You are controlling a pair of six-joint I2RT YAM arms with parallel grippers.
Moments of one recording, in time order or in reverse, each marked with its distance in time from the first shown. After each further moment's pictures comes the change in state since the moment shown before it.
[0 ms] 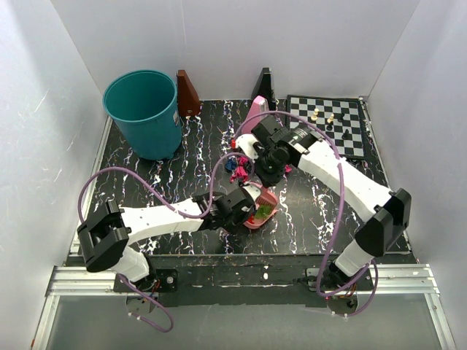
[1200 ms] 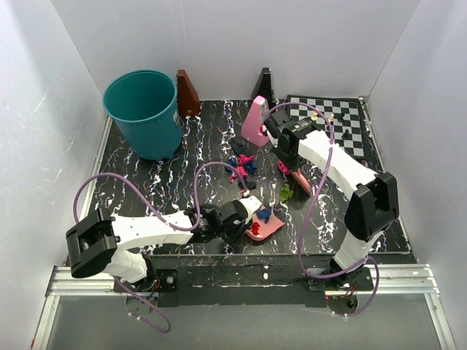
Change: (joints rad) left arm -0.071 -0.125 -0.190 0.202 0.065 0.035; right arm -0.196 0.107 -0.056 0.060 0.491 0.187
